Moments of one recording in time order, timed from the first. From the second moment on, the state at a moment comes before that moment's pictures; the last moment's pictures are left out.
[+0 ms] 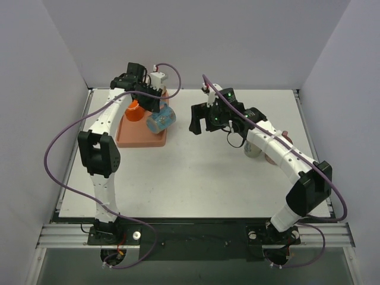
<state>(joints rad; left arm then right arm) -0.22 2.10 2.10 -0.94 0.34 0.29 0.59 1.58 1.49 -0.56 -0.12 0.22</state>
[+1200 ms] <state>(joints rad) -0.25 1.84 2.13 -1.09 0.66 0.32 0.51 1.83 1.52 0.11 -0.73 0.71</state>
